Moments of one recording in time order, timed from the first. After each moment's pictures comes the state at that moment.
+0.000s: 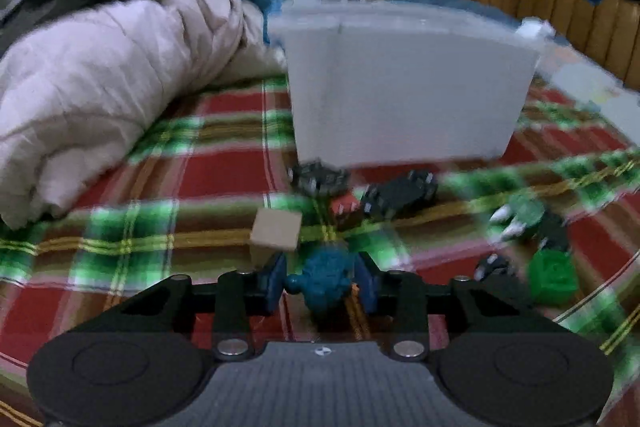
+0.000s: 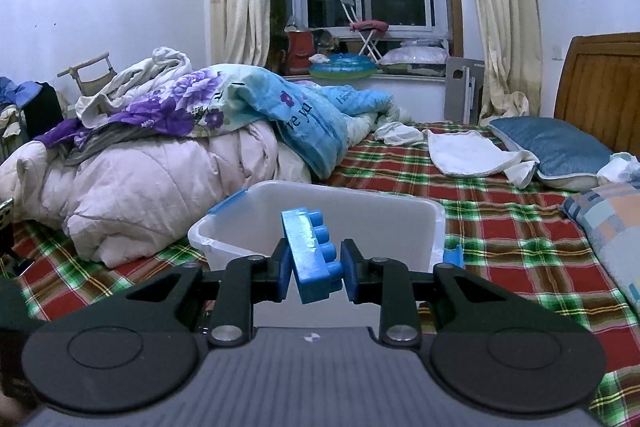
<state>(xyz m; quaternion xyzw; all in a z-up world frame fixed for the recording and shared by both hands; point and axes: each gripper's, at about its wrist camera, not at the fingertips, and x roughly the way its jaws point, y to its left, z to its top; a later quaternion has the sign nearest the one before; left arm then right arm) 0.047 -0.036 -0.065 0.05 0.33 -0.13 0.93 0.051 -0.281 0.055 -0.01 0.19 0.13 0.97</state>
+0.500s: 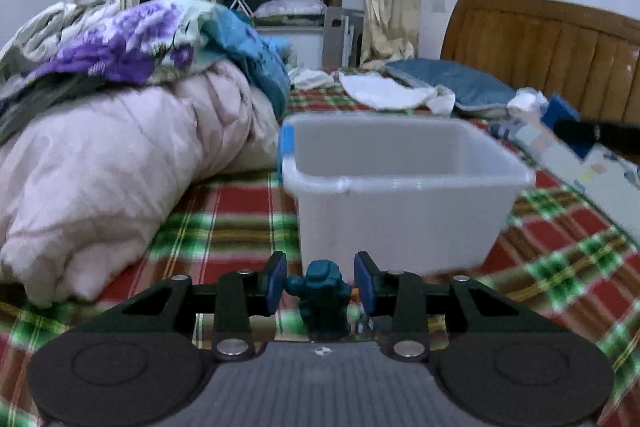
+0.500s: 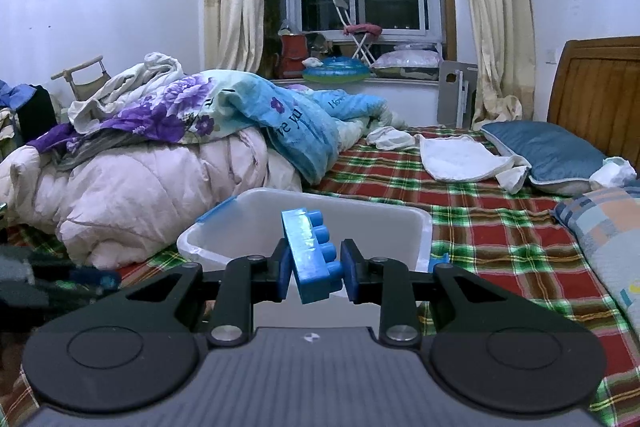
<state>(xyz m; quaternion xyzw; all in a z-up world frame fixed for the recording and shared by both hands) 0.072 -0.030 0.022 0.02 0.27 -0.13 0.95 0.057 -0.290 0.062 -0.01 0.18 0.12 0.98</state>
